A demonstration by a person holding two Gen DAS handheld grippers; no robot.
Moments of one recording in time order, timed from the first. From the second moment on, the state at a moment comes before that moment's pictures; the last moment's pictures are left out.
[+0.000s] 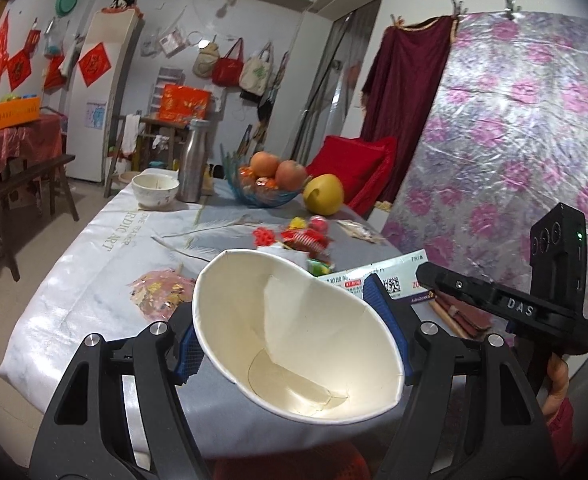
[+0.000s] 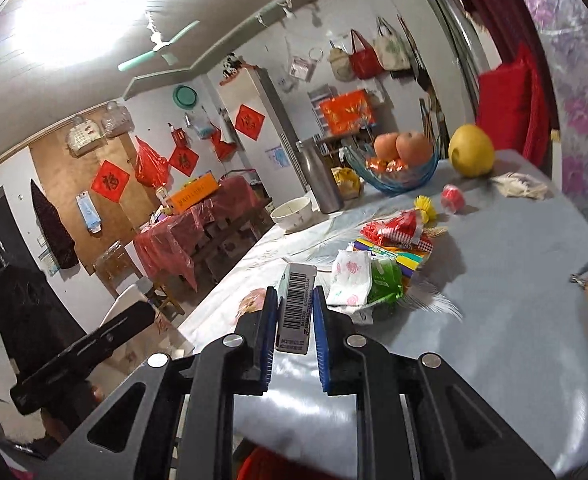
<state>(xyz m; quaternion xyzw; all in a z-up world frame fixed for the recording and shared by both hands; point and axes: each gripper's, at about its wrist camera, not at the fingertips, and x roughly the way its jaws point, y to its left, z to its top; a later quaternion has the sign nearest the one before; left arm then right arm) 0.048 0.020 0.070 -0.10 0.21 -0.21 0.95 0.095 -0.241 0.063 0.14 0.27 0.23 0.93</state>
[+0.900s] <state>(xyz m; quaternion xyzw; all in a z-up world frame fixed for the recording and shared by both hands) -0.011 0.010 -0.025 -0.11 0.30 -0.24 0.91 0.007 -0.174 -0.116 -0.03 0.47 0.19 0.86</state>
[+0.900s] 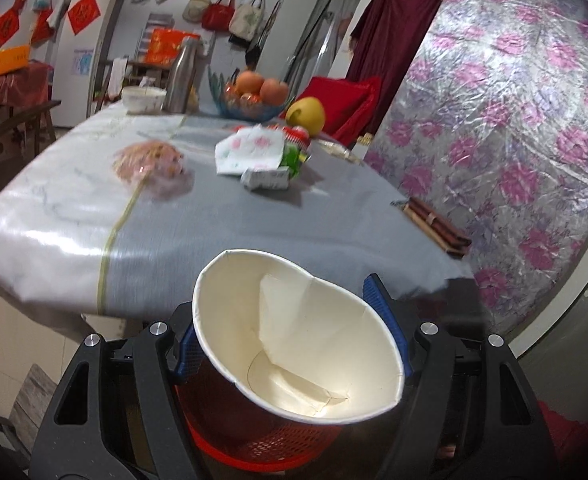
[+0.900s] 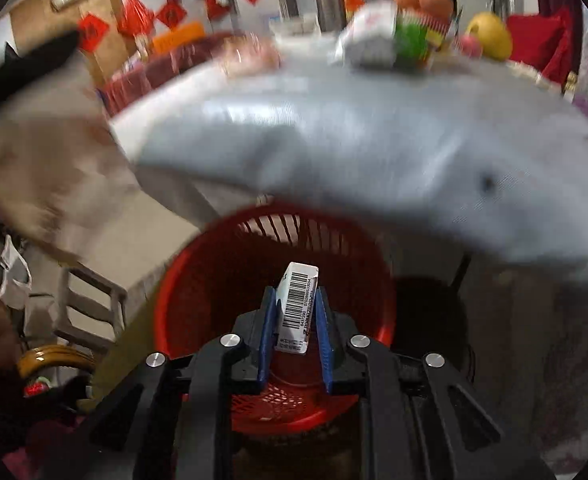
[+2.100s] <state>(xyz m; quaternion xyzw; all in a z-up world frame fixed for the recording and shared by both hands) -0.004 -0.006 -0.068 -0.03 0.35 -0.18 0.92 -0.026 -0.215 -0.059 0.04 0.37 0.17 0.91</state>
